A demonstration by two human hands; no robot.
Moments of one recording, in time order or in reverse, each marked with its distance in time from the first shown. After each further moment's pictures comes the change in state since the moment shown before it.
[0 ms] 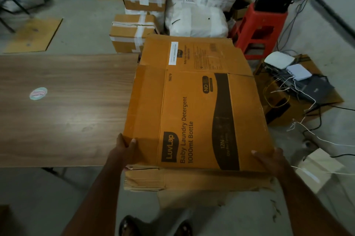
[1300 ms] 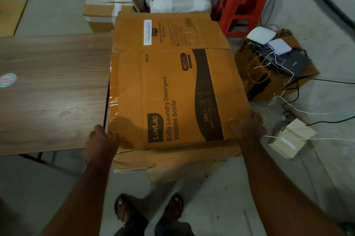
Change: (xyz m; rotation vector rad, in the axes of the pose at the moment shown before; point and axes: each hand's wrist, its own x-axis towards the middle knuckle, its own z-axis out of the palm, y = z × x) left_hand -0.044 -0.013 0.022 0.445 0.349 0.127; right_hand -0.025 -0.015 0.020 -0.409 0.306 -0.170
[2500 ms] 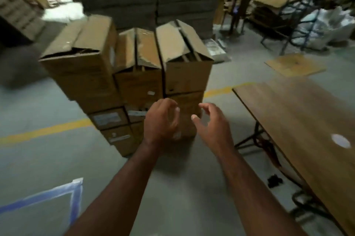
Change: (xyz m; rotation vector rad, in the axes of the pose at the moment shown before) left_hand -0.229 -0.602 -0.421 -0.154 1.125 -0.269; right_hand -0.858 -0.444 0.234 0.344 -0.763 -1.793
